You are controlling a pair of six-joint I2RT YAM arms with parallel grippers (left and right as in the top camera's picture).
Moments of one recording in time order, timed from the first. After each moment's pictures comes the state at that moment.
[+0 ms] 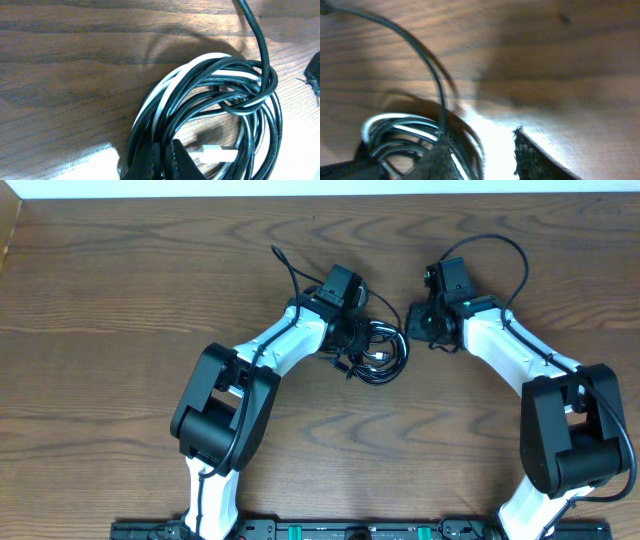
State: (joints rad) left arm -0.51 2.08 1.38 -0.50 0.31 -0.45; right arm 0.26 1.88 1.19 -0.45 -0.10 0.45
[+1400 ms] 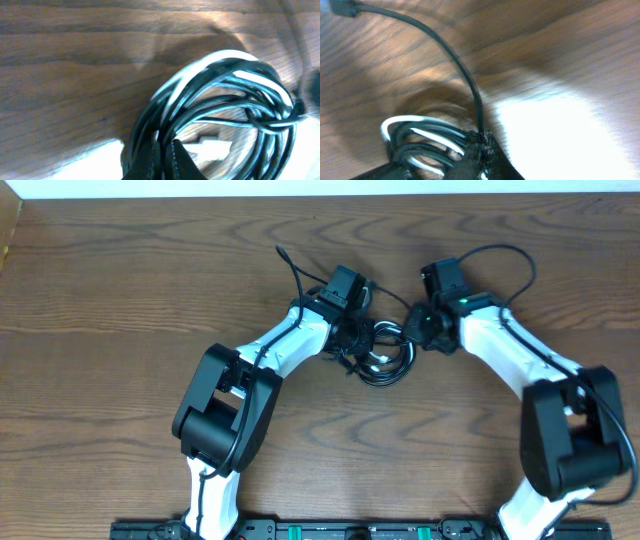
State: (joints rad) left arm -0.52 2.08 1.39 -0.49 0.32 -0.45; right arm 0.27 1.86 1.22 -0.58 -0.06 0.74
